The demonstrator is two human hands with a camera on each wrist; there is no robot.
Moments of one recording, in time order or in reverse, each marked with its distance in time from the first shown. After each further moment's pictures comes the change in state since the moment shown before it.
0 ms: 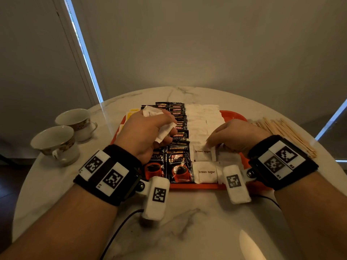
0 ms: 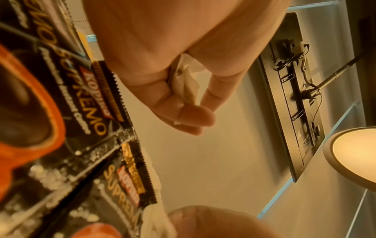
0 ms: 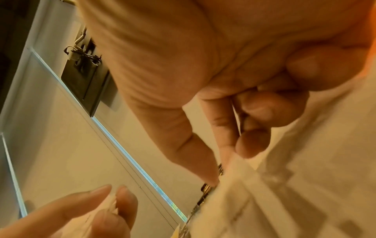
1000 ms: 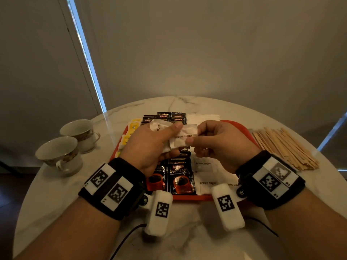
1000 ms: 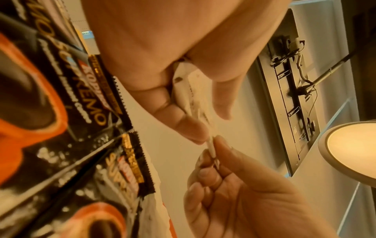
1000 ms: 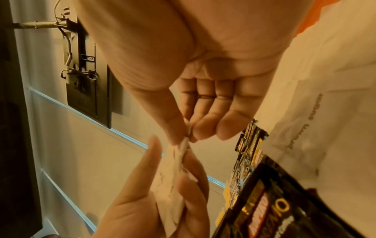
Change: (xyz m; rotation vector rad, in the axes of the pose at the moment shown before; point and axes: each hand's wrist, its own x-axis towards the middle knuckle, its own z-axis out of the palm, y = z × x) left_hand -0.006 0.001 0.004 -0.021 -0.082 -0.023; right_hand -0.016 -0.023 0.025 0.648 -0.089 -0.292
